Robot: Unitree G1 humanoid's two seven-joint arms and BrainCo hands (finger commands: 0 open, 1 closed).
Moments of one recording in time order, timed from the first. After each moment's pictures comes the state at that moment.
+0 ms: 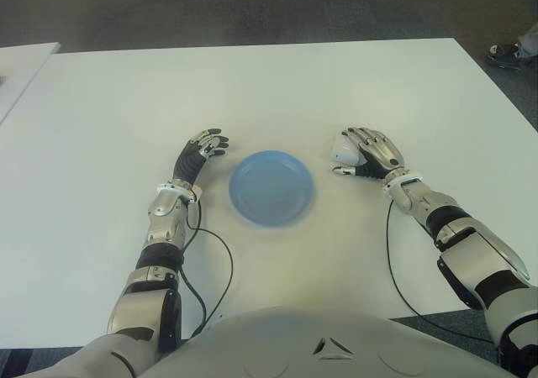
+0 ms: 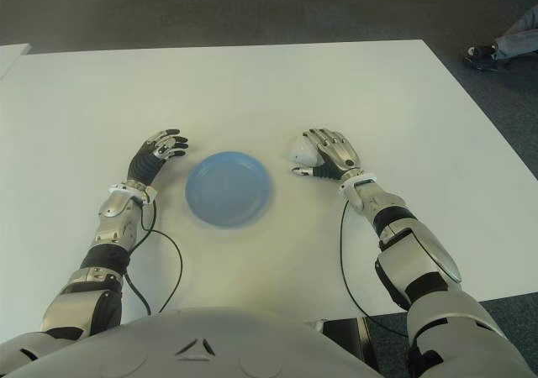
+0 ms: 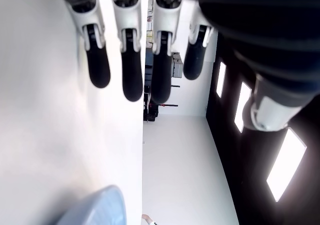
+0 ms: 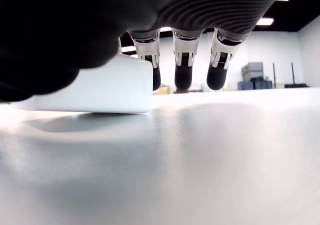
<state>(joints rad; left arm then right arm) -0.22 0.16 0.18 0.73 -0.19 -0.38 -0.39 -0.59 -0.50 0.66 1.21 -0.86 -0.44 -0.65</state>
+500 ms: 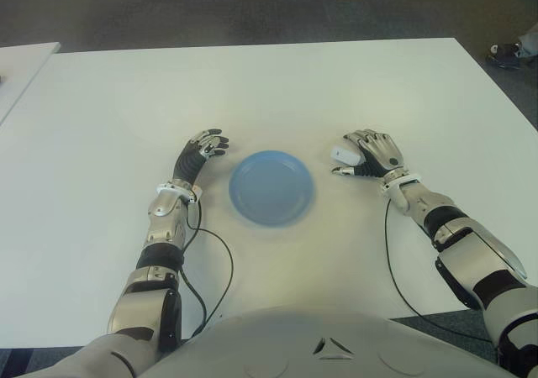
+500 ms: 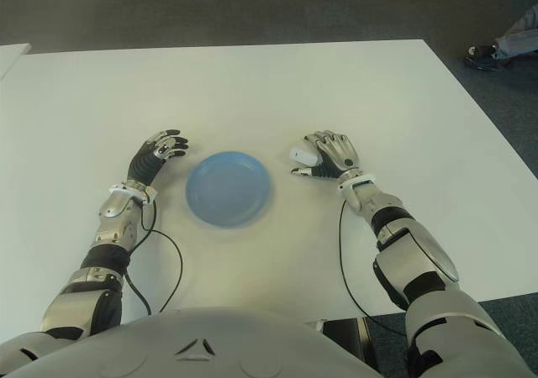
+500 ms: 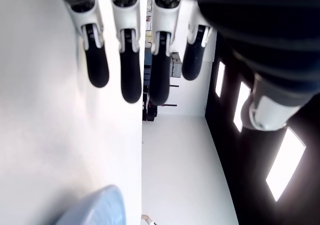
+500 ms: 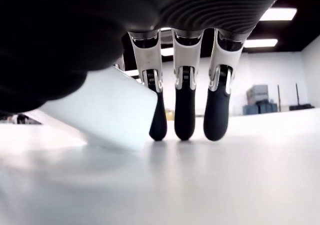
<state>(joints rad) -0.22 0.16 0.18 0.74 -0.19 -0.40 -0.39 -0.59 -0.50 0.69 1.21 -0.86 -0.46 -0.80</state>
